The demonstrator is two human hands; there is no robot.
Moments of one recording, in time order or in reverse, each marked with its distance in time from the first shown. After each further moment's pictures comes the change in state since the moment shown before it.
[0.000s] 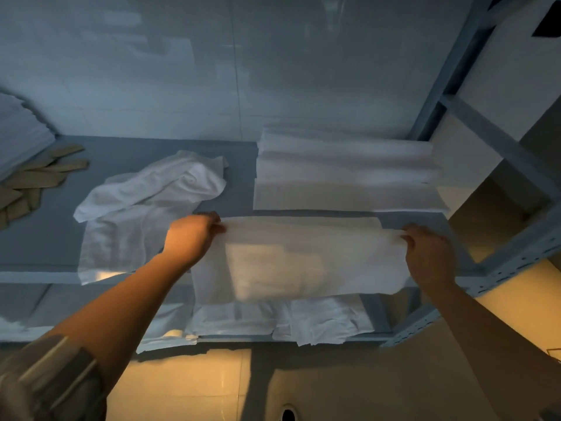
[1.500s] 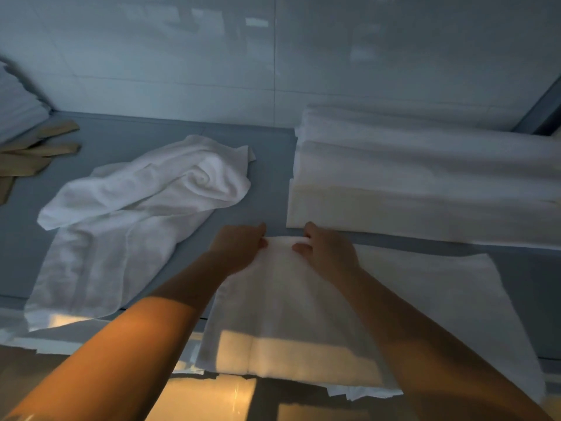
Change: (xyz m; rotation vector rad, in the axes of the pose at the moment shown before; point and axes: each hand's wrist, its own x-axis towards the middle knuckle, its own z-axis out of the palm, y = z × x) left_hand 0.131 -0.063 0.170 0.145 -0.270 0.100; right_hand 0.089 -0.217 0.241 0.256 -0.481 -0.264
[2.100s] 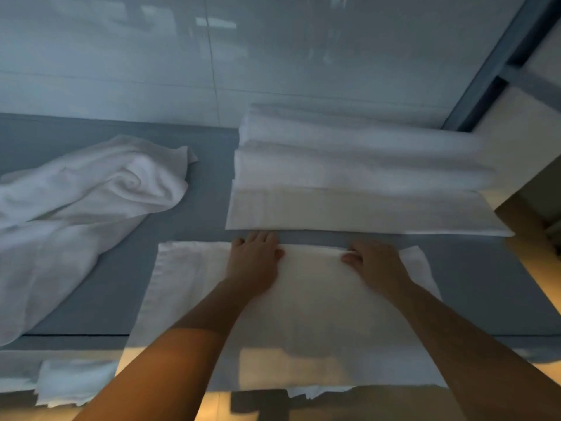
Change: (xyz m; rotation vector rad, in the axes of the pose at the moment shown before) left_hand 0.023 0.147 0.029 -0.090 0.123 -0.003; right_hand -0.068 0.162 -0.062 -0.142 -0.048 0.229
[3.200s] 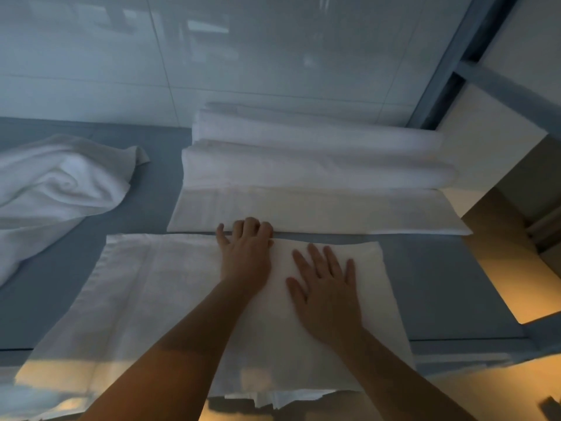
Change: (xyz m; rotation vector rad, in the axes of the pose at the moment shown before) left_hand 0.025 0.100 0.011 -0.013 0.171 -0.100; right_hand -0.056 0.007 0.022 -0.034 0.066 -0.040
